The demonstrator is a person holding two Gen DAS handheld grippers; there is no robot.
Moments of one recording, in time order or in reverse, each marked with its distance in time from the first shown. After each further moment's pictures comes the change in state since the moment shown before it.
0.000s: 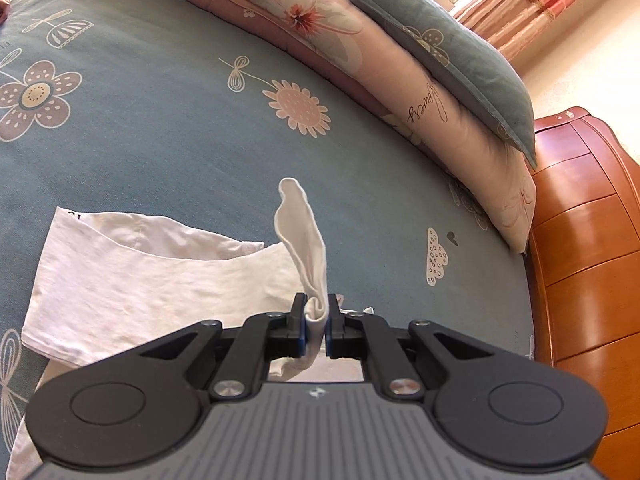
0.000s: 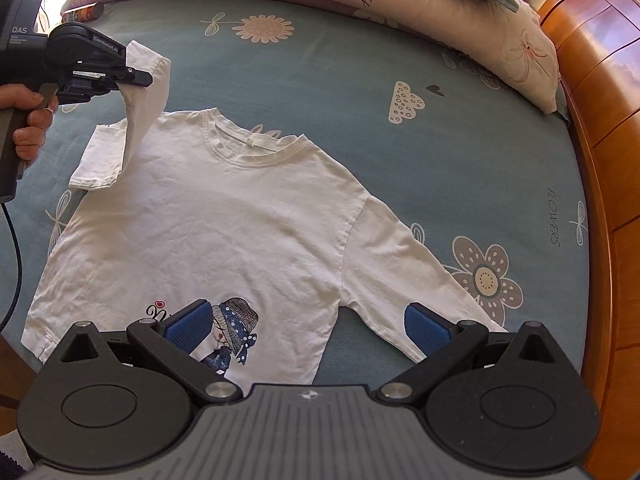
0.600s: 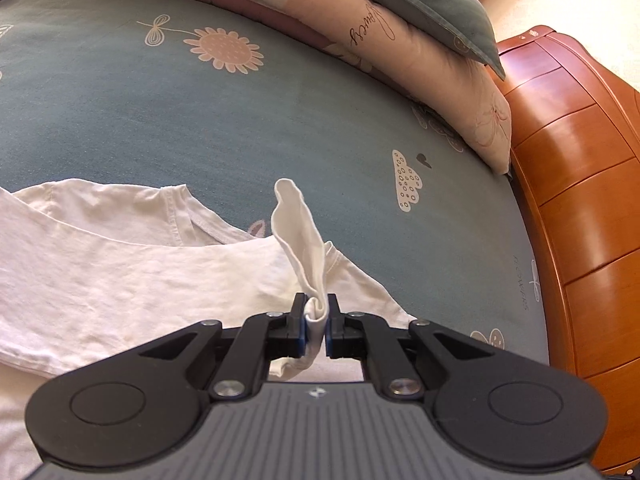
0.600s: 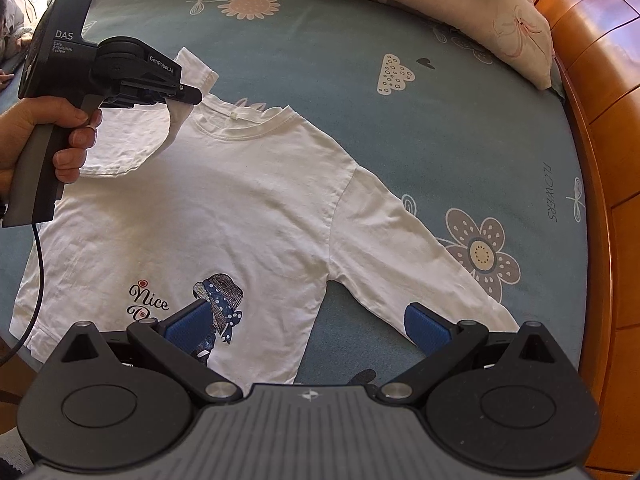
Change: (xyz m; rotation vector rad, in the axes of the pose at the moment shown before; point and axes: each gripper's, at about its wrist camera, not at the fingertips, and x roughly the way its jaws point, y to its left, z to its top) left arm 0.059 -0.055 -0.049 0.183 0.112 -0.046; right arm 0.018 -0.012 -0.018 0.040 0.057 -0.013
